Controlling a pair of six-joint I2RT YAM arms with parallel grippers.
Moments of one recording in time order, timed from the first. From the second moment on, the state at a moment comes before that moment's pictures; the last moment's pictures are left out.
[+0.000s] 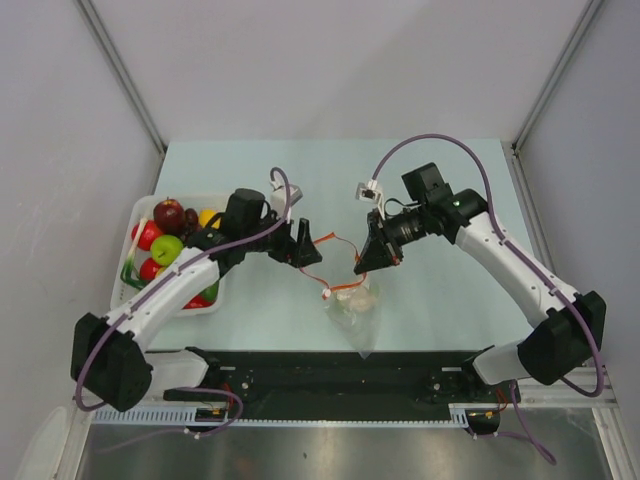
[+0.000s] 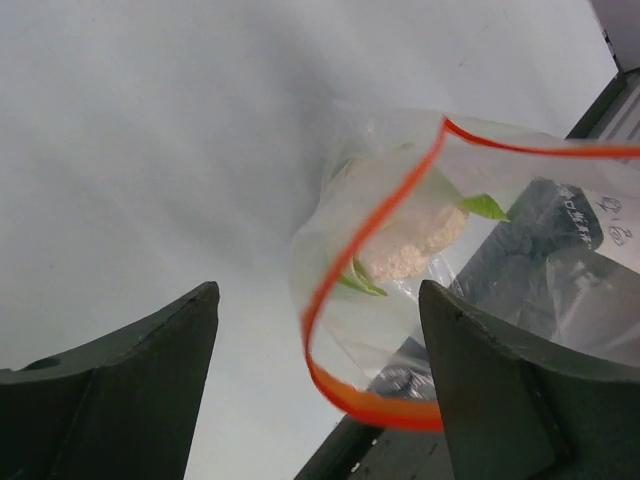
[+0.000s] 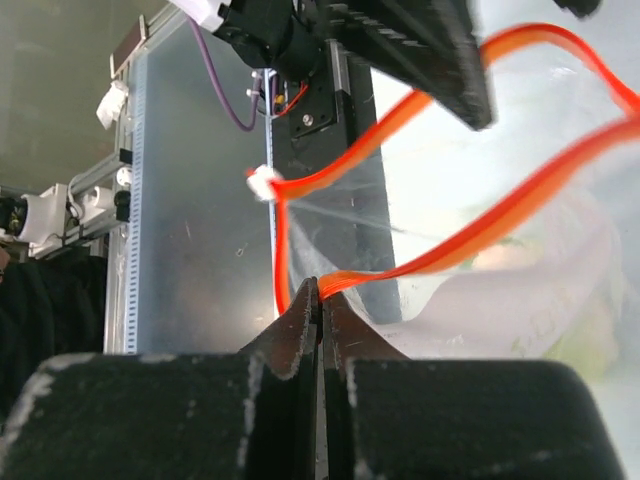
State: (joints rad) left arm -0.49 1.21 0.97 -0.40 0.46 -0.21; right arm 0.51 1.42 1.36 -0.89 -1.08 -0.24
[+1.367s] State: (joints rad) left arm 0.27 1.38 1.46 -0.70 0.37 0.14; right arm 0.51 1.47 1.29 -0.66 -0.83 0.03
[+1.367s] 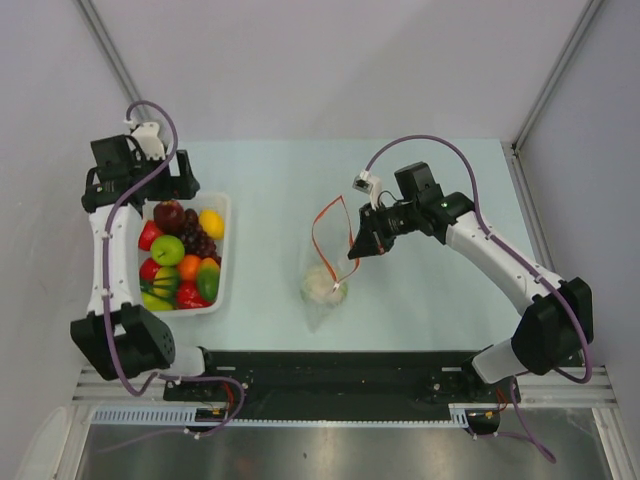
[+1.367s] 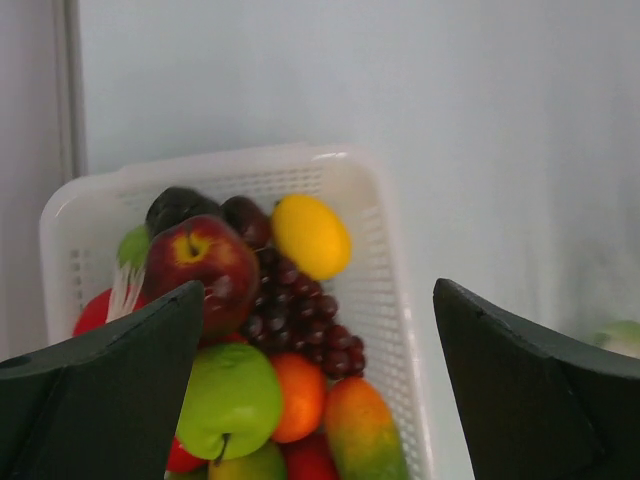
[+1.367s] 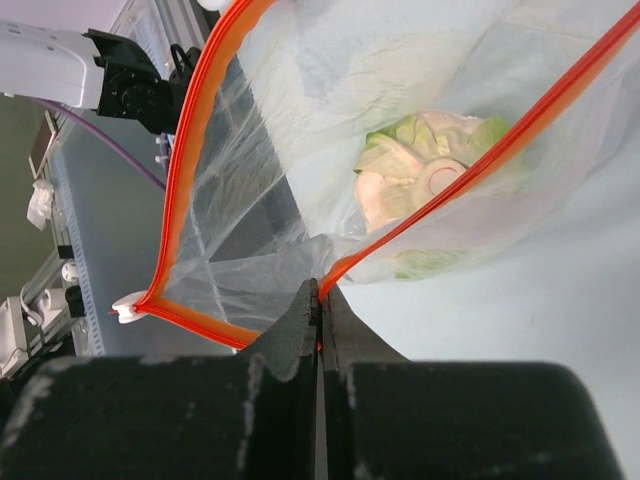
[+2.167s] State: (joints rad) left arm 0.29 1.71 1.51 -0.76 0.06 0.19; right arm 0.52 1.49 1.32 -0.65 -0.82 0.05
